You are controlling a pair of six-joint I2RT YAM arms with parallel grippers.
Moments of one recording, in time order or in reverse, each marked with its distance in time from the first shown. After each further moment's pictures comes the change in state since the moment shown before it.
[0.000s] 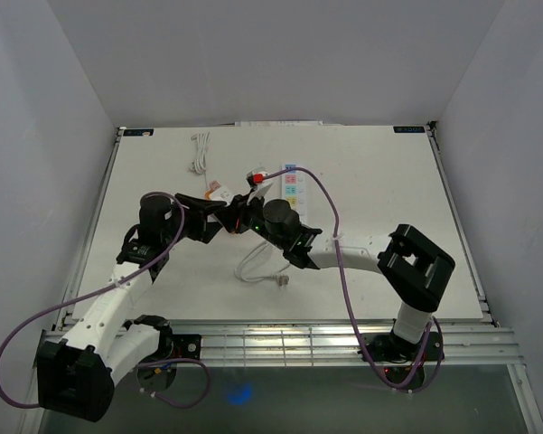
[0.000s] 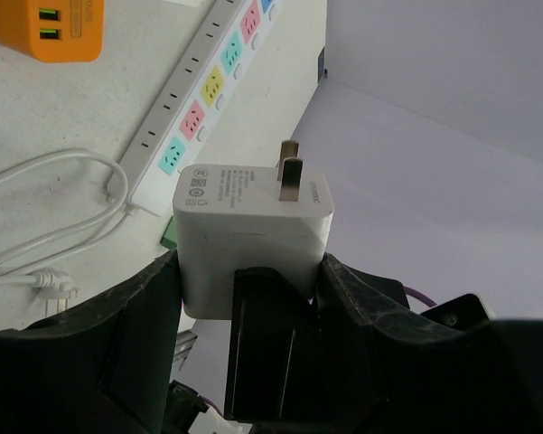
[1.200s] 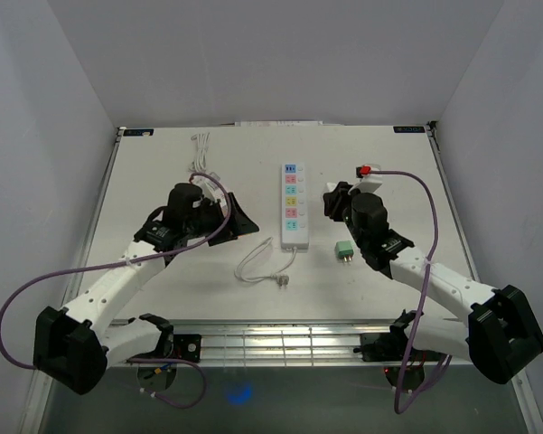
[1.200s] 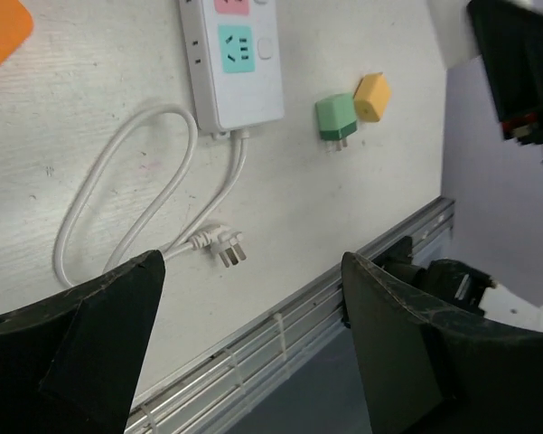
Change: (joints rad) left arm -0.169 0.127 0.185 -0.182 0.084 0.775; right arm -0.419 -0.601 -0.409 -0.391 0.225 -0.026
